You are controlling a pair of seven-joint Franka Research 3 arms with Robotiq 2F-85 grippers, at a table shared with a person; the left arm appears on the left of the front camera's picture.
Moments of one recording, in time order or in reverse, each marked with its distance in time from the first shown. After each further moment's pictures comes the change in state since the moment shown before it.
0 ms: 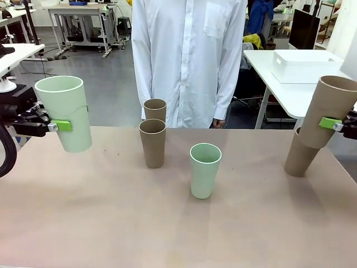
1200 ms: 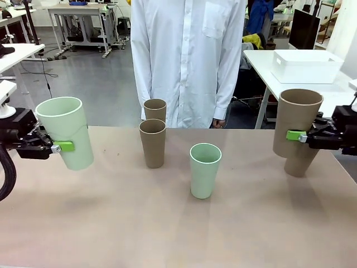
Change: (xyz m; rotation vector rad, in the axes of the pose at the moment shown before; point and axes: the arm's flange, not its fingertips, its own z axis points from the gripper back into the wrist) left arm -0.046 -0.030 0.001 0.074 -0.038 -0.028; right arm -0.023 0.015 -0.069 0.029 0.125 0.002
